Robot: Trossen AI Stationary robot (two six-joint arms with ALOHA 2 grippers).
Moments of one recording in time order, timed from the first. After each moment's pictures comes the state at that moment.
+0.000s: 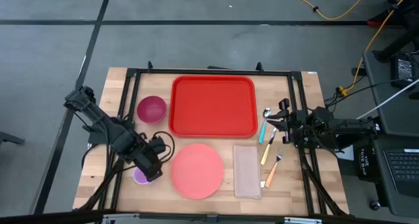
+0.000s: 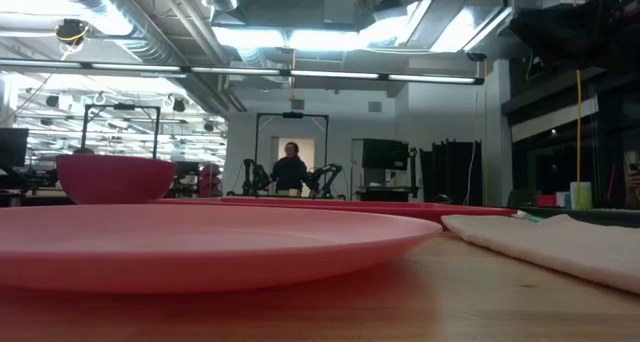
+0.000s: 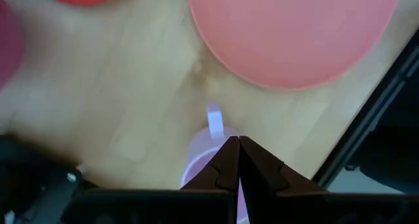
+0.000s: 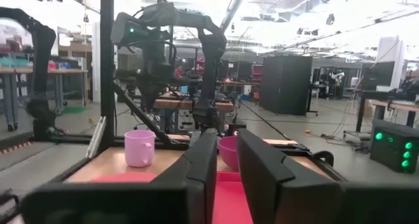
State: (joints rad) left arm -0.66 1.42 1.34 -1.31 -0.10 -1.23; right arm 0.00 0.05 0.01 0.29 -0.02 -0.06
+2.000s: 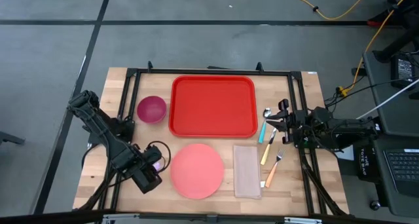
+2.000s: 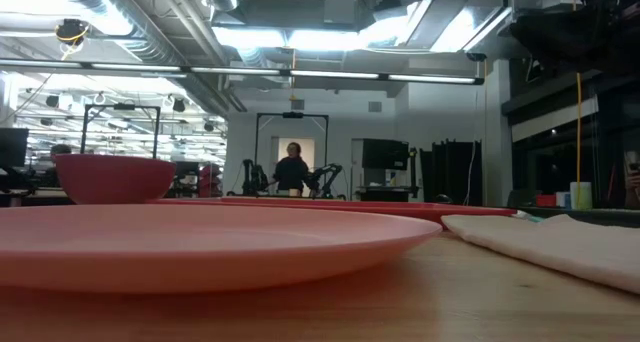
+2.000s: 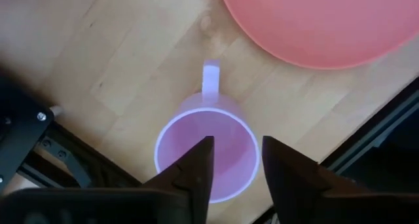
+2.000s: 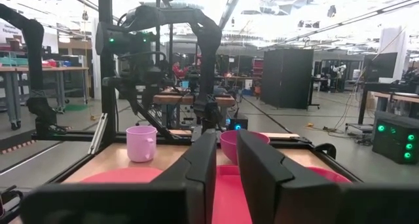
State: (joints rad) left arm -0.78 1.52 1.34 -1.32 -0.09 -1.53; right arm 0.00 0.05 0.01 0.27 -0.02 -0.03
